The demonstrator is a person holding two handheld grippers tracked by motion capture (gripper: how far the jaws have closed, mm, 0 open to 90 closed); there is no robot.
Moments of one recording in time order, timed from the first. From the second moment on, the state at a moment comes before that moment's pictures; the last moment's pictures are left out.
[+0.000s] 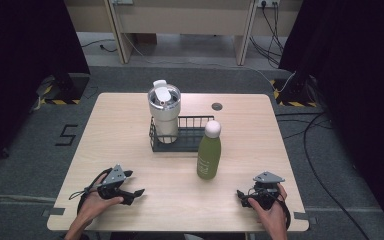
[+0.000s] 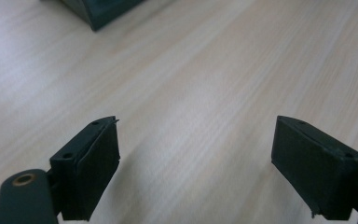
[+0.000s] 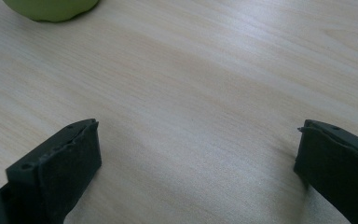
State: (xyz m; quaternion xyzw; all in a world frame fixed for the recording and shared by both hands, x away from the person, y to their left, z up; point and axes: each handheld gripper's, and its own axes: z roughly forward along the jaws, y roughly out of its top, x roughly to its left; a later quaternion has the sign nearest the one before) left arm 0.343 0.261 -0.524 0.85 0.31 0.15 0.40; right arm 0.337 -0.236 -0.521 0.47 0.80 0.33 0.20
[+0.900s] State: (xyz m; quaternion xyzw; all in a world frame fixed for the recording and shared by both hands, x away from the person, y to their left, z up) left arm 0.340 0.264 -0.526 0.85 0.33 0.14 0.39; right arm 0.326 -0.226 -0.498 0.43 0.78 0.41 0.21
